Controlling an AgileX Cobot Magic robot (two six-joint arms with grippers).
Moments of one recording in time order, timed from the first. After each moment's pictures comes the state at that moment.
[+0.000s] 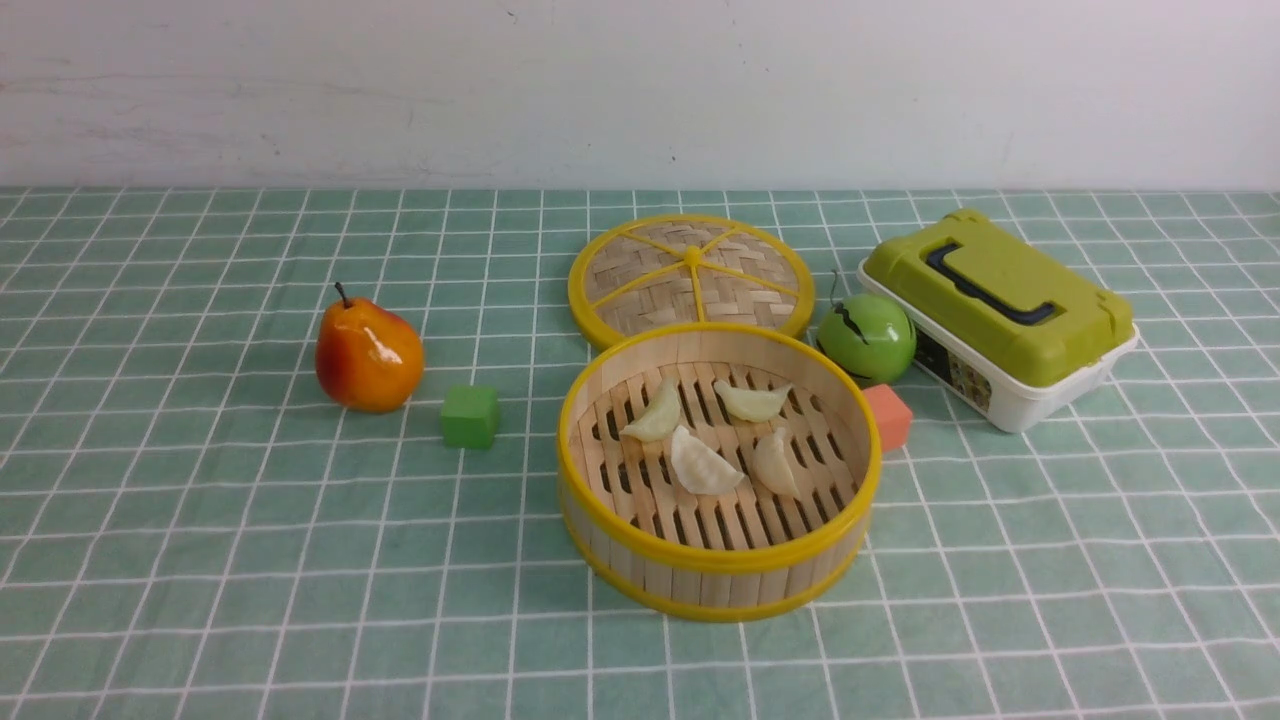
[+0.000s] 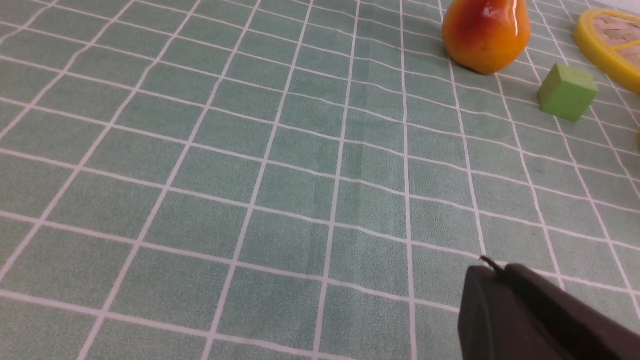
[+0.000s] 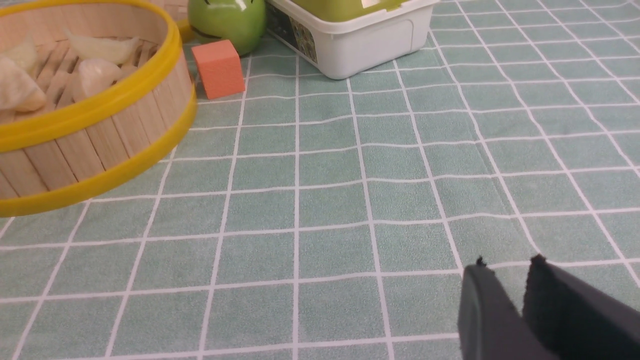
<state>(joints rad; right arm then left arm) 0.03 -0.01 0.02 -0.04 0.38 0.14 0.07 -0.01 0.03 -0.04 0.38 -0.21</state>
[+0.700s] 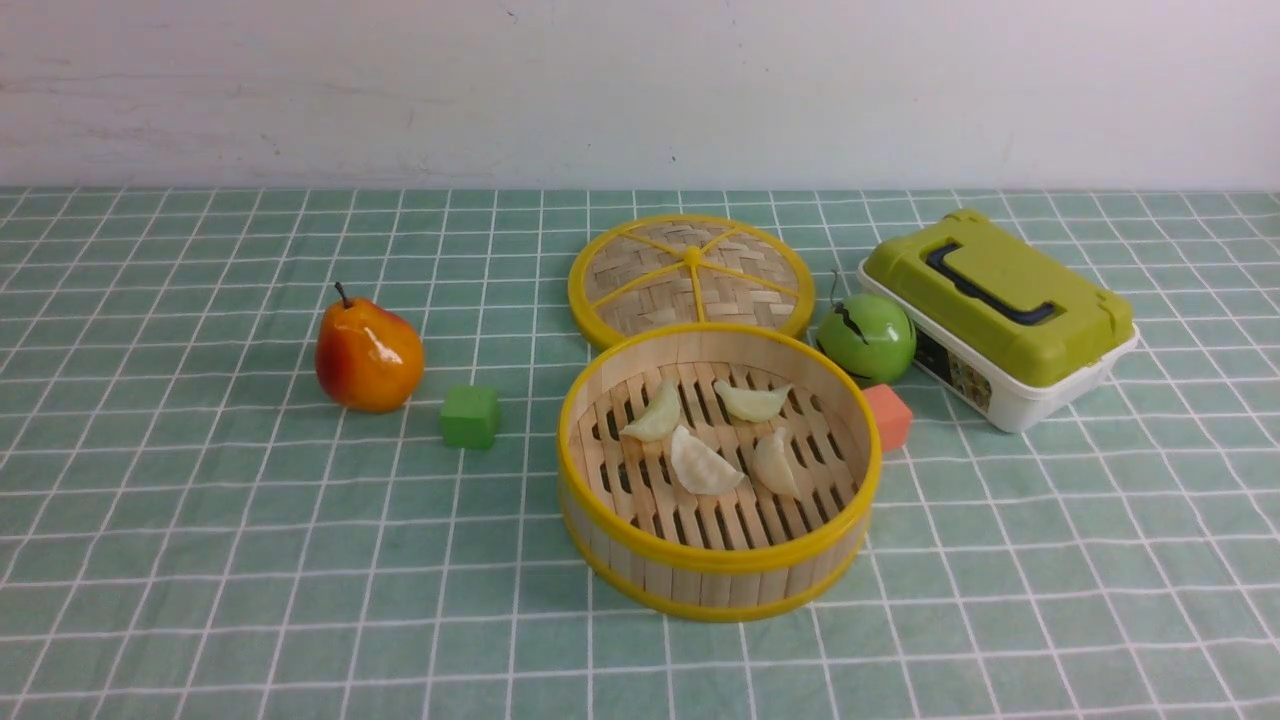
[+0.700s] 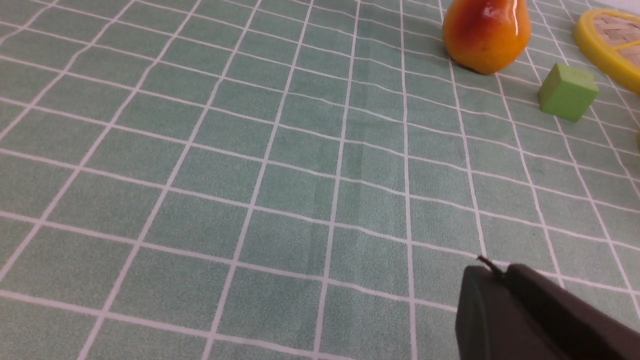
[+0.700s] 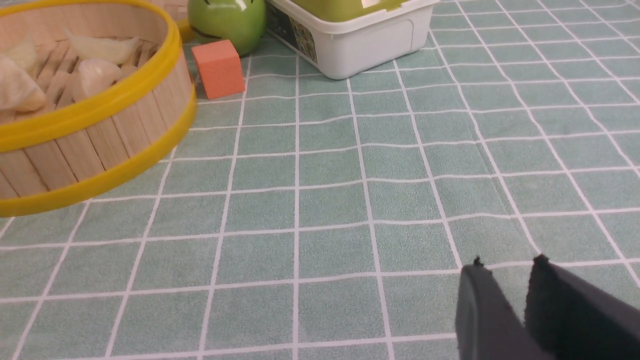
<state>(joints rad) 0.03 -0.01 0.02 -0.04 0.38 0.14 0.07 -0.01 0.03 -0.04 0.38 -0.21</state>
